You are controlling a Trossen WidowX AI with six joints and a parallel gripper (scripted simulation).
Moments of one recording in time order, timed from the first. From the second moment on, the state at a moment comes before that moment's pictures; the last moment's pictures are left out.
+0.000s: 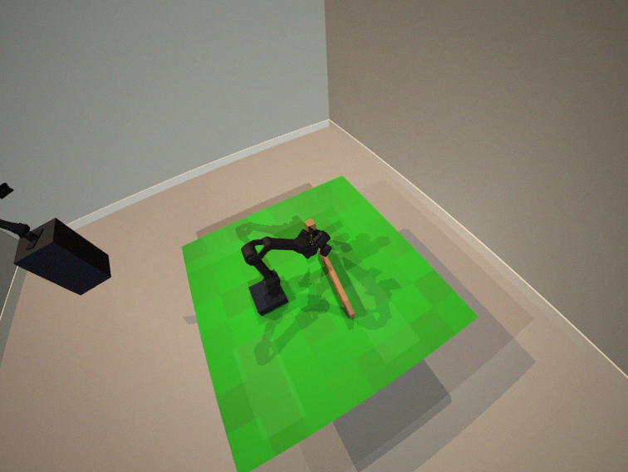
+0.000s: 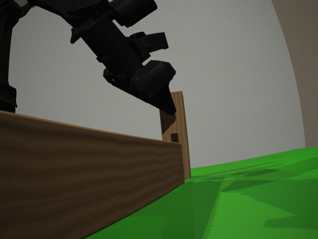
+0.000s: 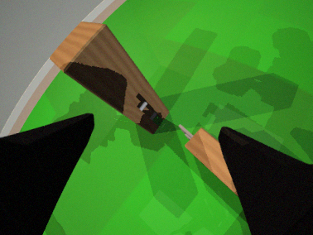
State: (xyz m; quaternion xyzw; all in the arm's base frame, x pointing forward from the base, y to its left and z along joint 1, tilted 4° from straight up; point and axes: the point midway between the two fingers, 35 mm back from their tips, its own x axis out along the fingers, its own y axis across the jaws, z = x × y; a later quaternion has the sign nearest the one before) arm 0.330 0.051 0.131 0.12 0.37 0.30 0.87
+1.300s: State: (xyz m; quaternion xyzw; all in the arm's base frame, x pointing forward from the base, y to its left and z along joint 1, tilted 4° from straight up) arm 0.340 -0.010 0.142 0.60 0.43 -0.53 0.43
